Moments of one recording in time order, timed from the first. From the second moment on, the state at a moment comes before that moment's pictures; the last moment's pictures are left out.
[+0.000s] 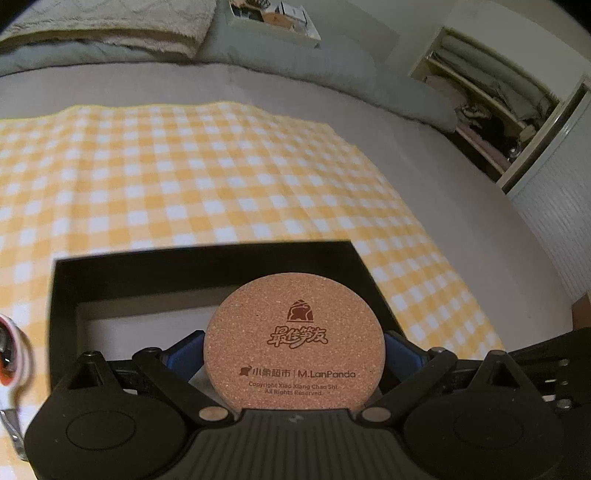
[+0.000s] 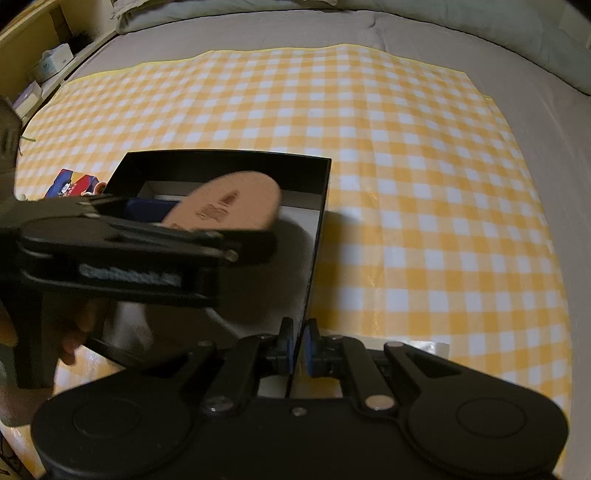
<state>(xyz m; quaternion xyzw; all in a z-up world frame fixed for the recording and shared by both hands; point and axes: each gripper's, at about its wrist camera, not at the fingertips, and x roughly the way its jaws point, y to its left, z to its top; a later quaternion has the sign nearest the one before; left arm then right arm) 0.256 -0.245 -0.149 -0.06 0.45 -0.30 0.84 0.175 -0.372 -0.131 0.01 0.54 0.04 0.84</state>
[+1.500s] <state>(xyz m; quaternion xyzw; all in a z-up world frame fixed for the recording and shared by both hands) 0.233 -0.112 -0.031 0.04 0.34 -0.19 0.92 0.179 -0.373 -0.129 0.00 0.53 0.03 0.85</state>
